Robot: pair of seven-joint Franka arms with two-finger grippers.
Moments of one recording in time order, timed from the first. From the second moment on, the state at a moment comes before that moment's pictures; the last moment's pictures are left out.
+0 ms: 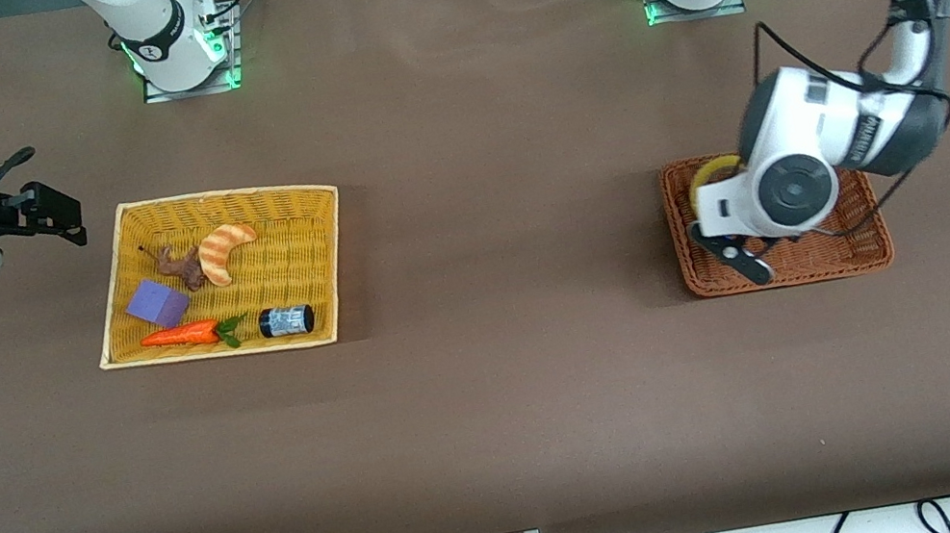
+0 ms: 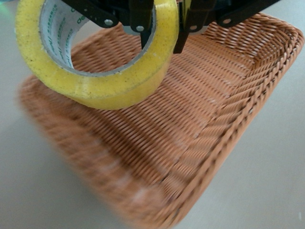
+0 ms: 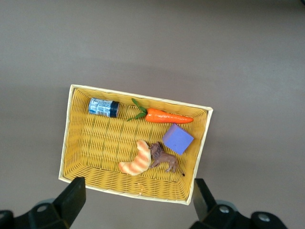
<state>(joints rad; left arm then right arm) -0.03 0.50 -0.18 -1.71 0.31 1.83 0.52 0.16 0.04 -0.03 -1.59 -0.02 1.64 0.02</state>
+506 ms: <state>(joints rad) 0.02 0.54 -0.20 -1.76 0.31 1.96 0.59 0.16 0.04 -0.03 -1.59 -0.02 1.64 0.02</state>
